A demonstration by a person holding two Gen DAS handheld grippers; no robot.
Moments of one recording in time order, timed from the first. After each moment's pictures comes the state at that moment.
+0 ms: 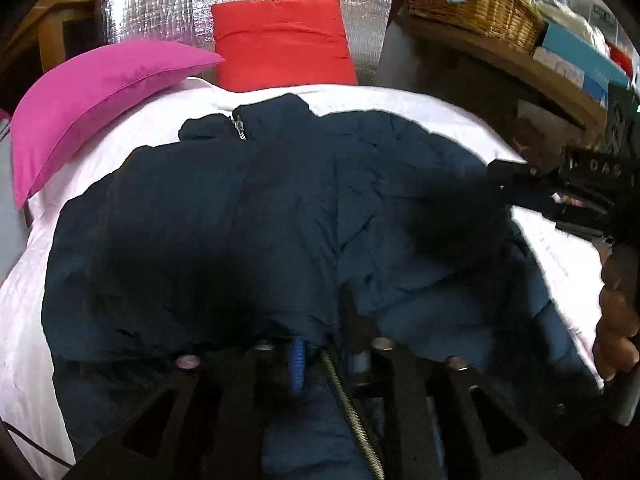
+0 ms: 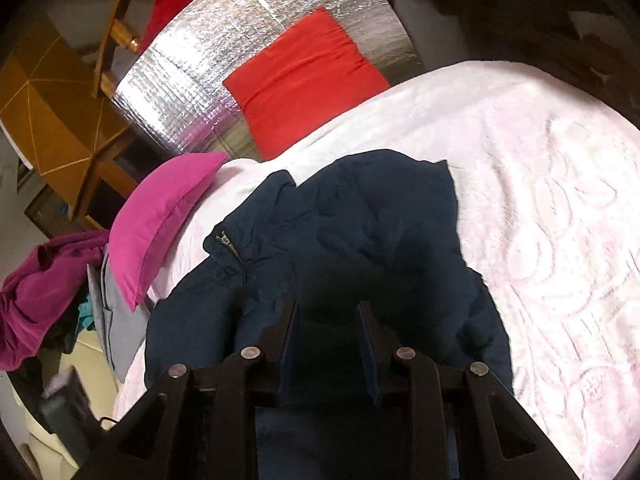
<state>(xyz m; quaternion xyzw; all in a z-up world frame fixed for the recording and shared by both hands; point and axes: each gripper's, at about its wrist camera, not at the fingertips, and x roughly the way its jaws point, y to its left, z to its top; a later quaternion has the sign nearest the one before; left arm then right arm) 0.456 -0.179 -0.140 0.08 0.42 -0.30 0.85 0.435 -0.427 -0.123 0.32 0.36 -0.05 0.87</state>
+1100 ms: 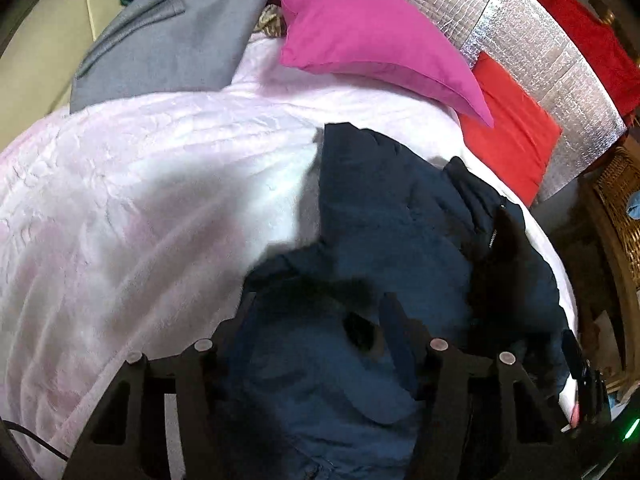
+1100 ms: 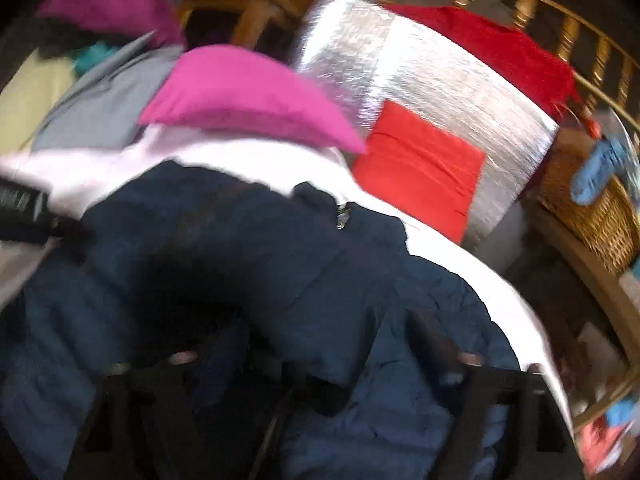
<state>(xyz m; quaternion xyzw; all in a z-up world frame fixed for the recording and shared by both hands) 0.510 0.014 -0.153 -0.19 0.47 -0.03 0.86 0.475 -0.205 -0.129 -0.13 0.31 -0.07 0.94</state>
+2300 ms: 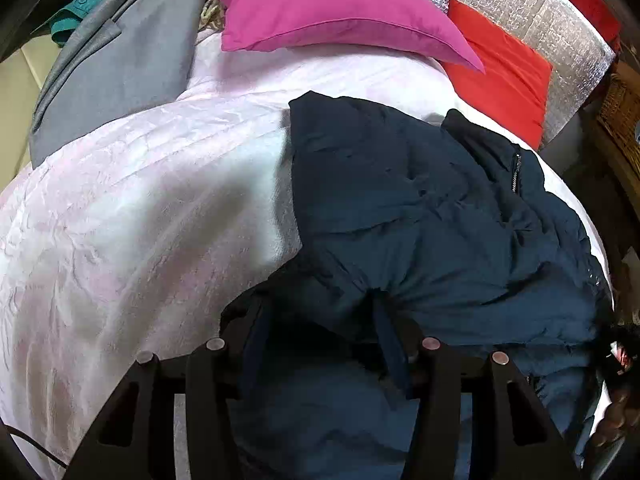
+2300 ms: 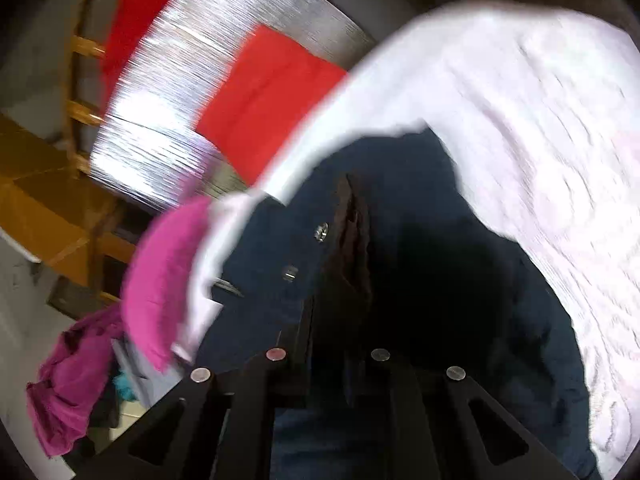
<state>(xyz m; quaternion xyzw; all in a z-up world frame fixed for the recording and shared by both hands) 0.541 -0.012 -0.178 -0.09 0.49 -0.06 0.86 0.450 -0.443 -0.182 0.47 0.36 -0.08 0.81</state>
